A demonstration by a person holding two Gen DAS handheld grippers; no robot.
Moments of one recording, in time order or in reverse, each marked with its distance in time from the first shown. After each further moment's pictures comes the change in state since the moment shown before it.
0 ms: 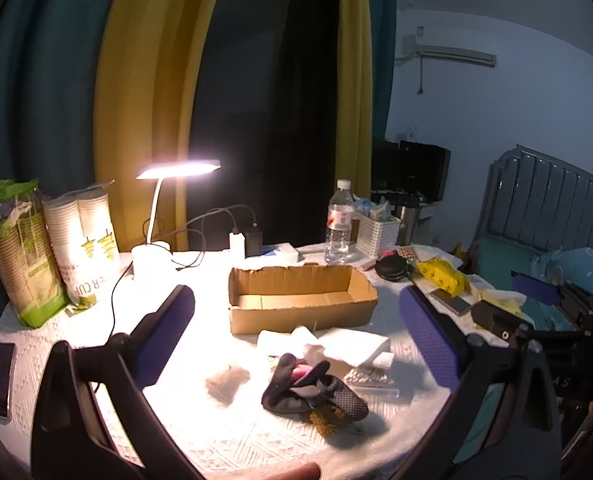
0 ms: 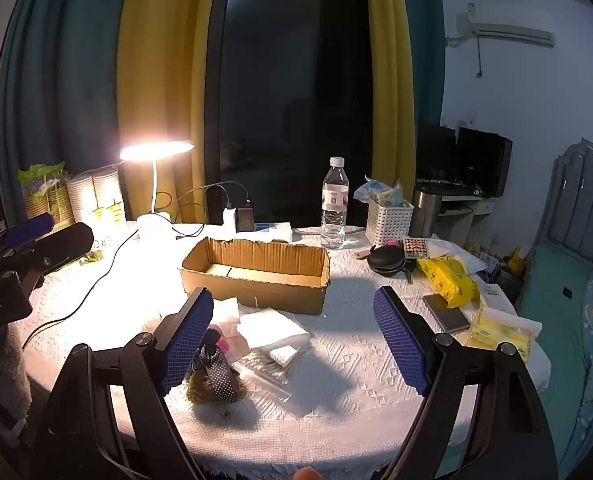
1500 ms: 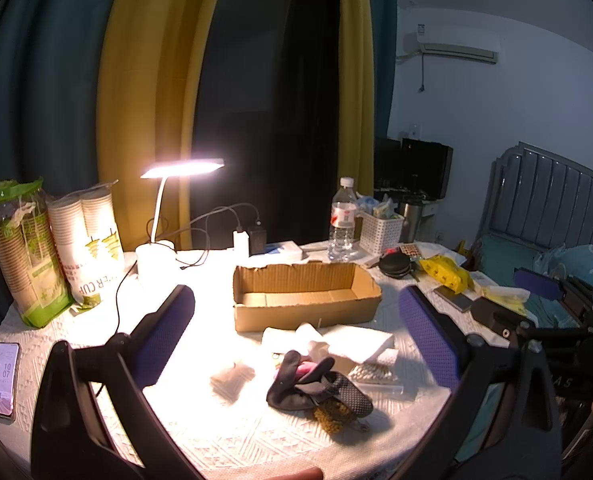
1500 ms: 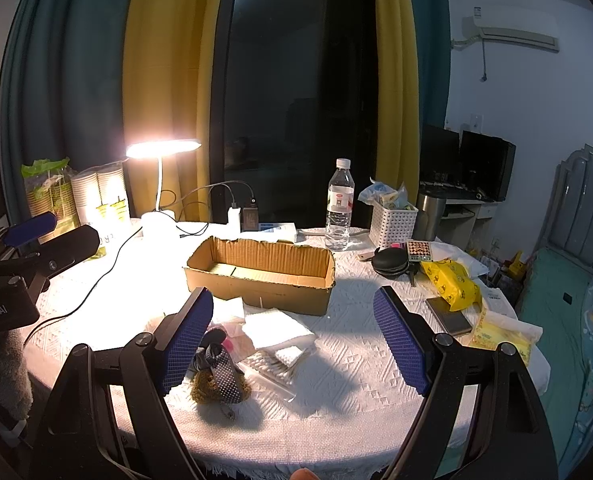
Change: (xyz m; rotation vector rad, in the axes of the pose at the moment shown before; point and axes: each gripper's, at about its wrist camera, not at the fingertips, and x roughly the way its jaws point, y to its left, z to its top) left arm -0.002 0.007 -0.006 0.000 -0.002 0.006; right arm -0.001 0.006 0.001 -0.012 -0.003 0.000
